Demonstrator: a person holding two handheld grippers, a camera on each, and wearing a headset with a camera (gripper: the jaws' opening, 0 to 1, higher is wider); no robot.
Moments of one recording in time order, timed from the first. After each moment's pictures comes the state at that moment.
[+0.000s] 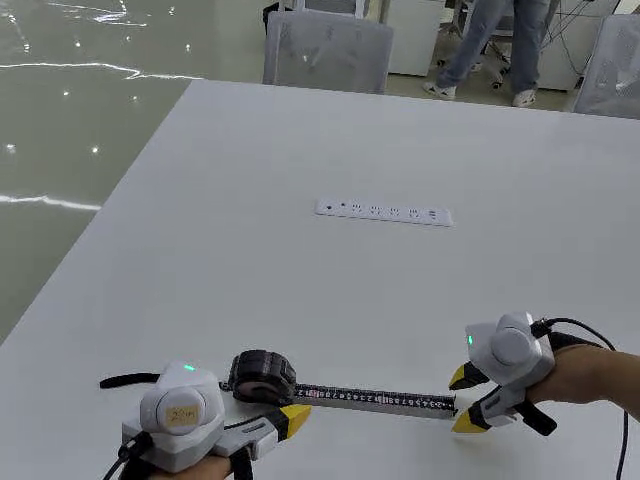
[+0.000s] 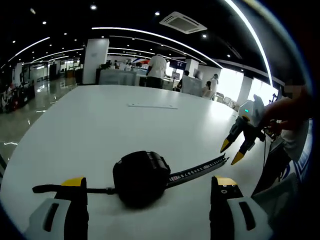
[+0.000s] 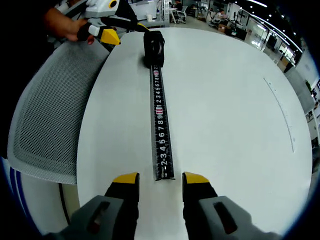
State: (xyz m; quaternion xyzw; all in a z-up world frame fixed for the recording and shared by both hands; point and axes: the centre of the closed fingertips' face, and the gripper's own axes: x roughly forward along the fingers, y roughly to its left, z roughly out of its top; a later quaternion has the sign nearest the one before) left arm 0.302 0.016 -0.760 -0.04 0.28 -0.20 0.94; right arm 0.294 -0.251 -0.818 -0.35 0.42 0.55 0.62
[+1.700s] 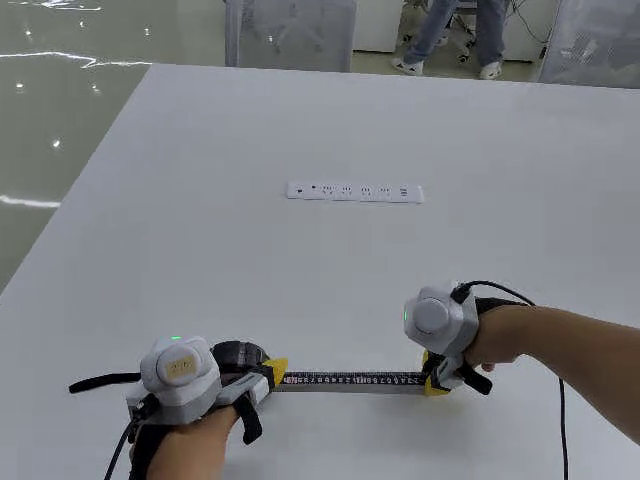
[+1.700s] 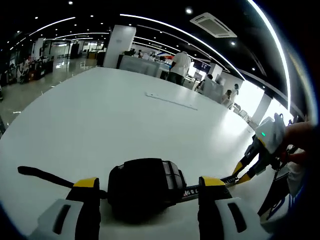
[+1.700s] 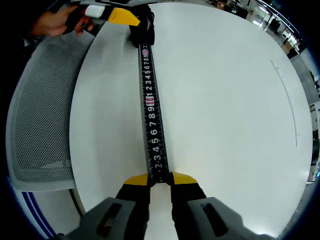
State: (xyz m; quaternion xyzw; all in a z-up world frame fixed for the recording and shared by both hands) left arm 0.336 0.015 -0.782 -0.10 0.31 -0.13 0.94; right arm 0.301 -0.248 -0.834 -0.38 0.50 0.50 0.59
